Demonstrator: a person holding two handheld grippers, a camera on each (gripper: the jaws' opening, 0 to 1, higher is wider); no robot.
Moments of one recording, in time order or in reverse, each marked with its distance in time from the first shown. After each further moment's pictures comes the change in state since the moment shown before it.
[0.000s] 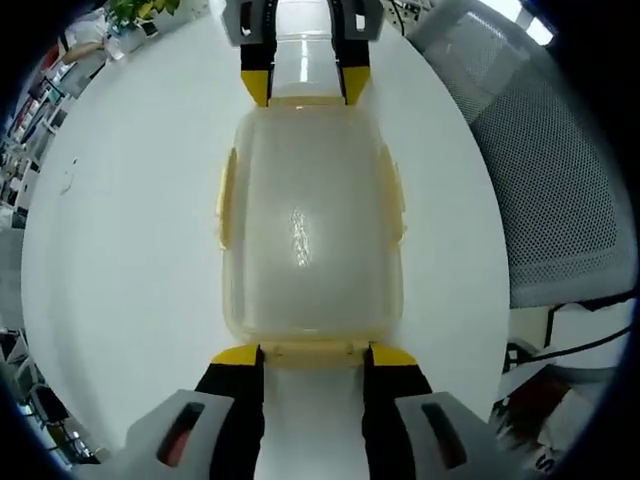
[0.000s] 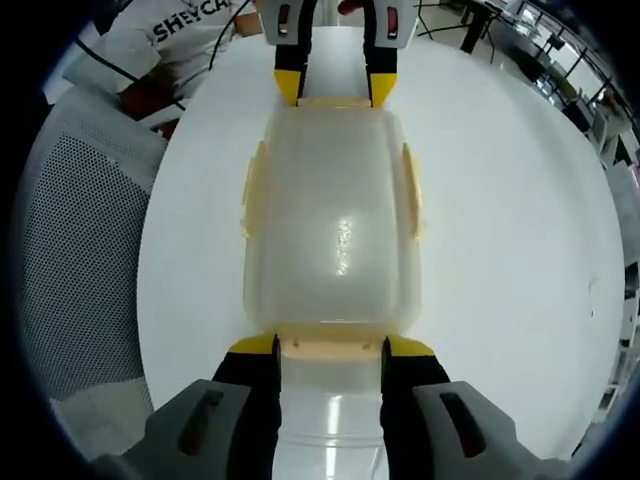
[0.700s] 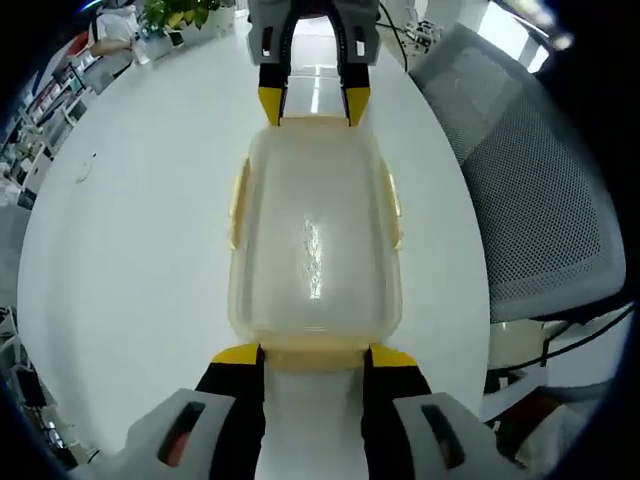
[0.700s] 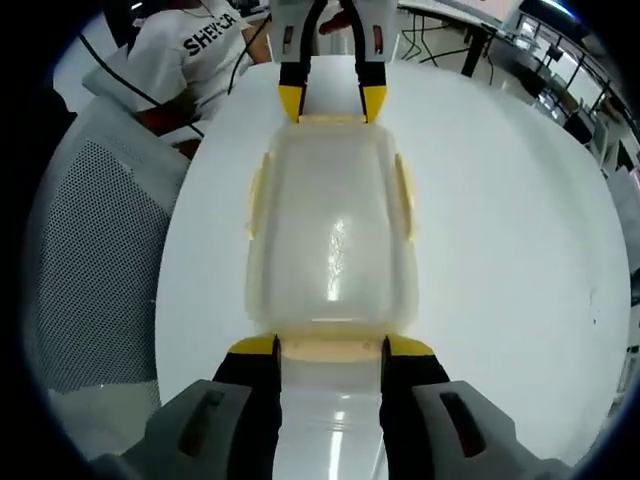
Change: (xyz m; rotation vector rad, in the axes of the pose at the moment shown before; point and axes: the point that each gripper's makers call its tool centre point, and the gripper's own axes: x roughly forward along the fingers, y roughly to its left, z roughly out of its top) left arm -0.021 -0.008 0.000 -0.068 -0.135 -0.011; right arm -0.019 0.006 0.009 -0.015 -0.118 0.046
